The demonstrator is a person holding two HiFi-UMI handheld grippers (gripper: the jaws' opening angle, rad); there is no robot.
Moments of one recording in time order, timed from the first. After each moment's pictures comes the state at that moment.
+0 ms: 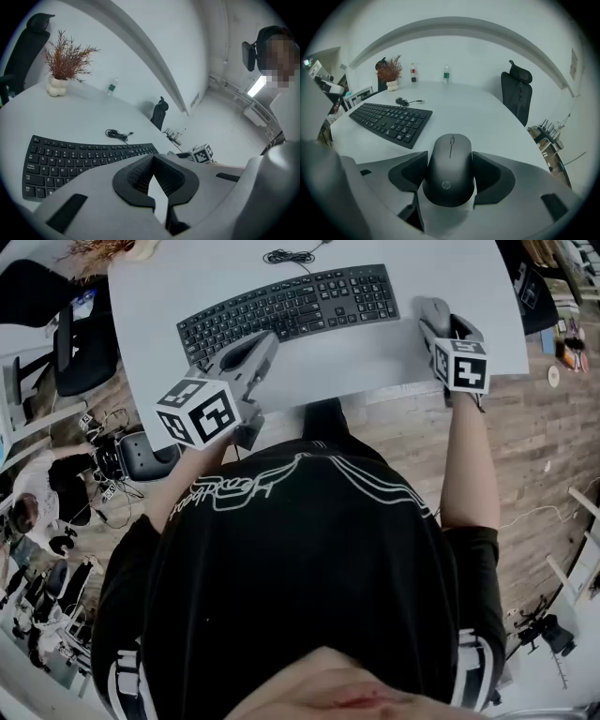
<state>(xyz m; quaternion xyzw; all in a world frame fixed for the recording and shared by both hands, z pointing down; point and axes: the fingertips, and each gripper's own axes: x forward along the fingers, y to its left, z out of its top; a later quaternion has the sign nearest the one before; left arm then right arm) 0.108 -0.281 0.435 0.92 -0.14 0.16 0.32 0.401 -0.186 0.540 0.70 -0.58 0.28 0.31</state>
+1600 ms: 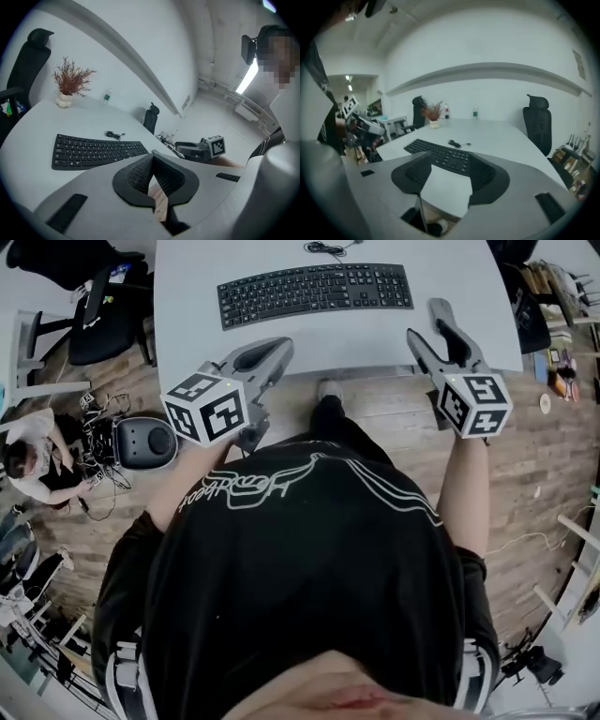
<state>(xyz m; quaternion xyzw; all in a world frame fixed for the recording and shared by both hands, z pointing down) 0.026 -0.192 0.385 0.94 -0.12 0.13 0.28 0.236 -0.141 0.390 0.65 -0.72 0.14 0.17</state>
